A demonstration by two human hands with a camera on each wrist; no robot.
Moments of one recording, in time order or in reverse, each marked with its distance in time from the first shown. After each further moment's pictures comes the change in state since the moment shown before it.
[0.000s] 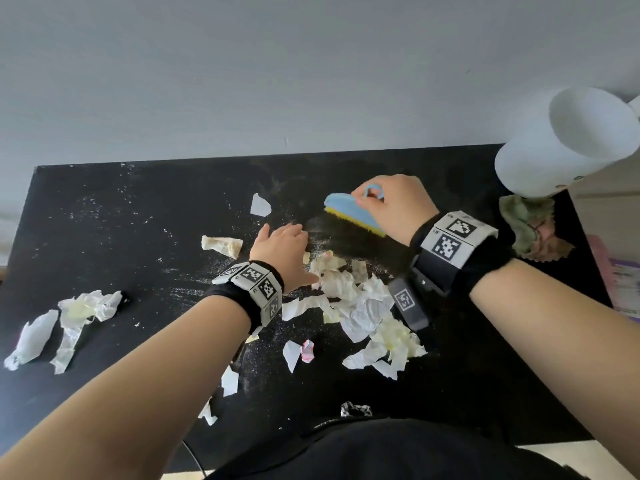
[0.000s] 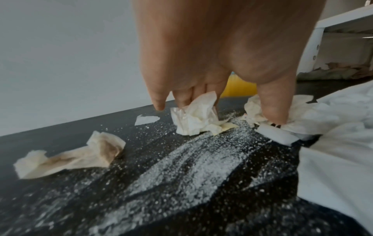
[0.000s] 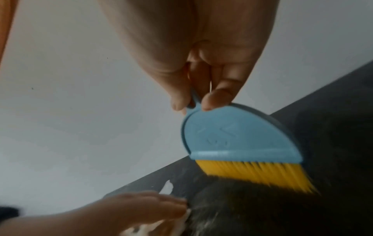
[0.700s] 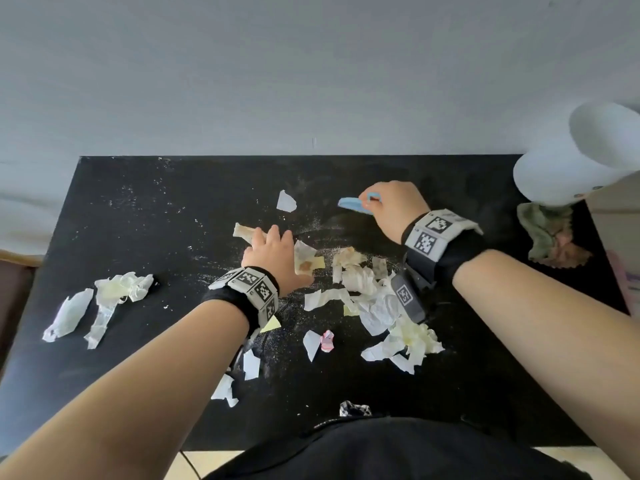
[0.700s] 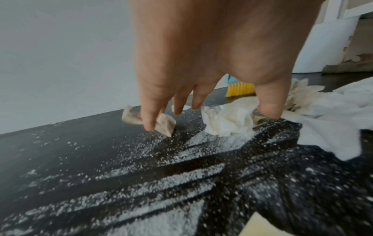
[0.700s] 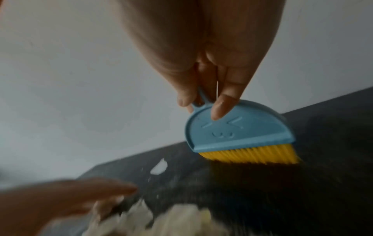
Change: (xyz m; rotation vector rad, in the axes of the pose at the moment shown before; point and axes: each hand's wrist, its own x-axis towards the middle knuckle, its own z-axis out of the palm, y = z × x) left_hand -0.039 -0.031 0.016 -0.152 0.001 -0.257; right_hand 0.001 -0.032 0.017 -0.191 -0.127 0.023
